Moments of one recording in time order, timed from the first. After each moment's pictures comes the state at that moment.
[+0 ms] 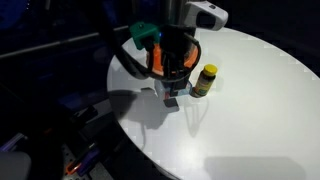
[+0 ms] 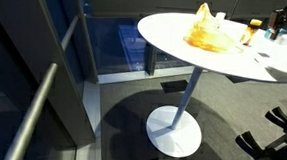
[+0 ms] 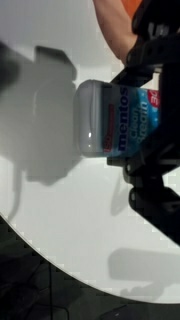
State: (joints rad) arm -0.17 0.05 -0.21 -2.31 -0.15 2.25 0.33
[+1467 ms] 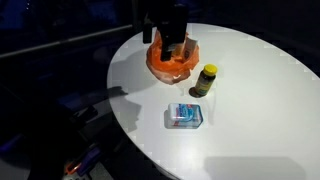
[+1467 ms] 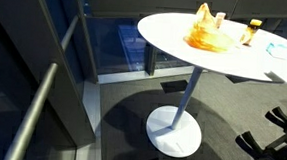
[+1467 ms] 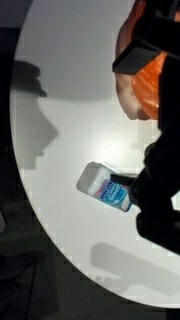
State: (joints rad) arm -0.16 -0.18 -0.17 -2.26 -0.11 1.94 0.11
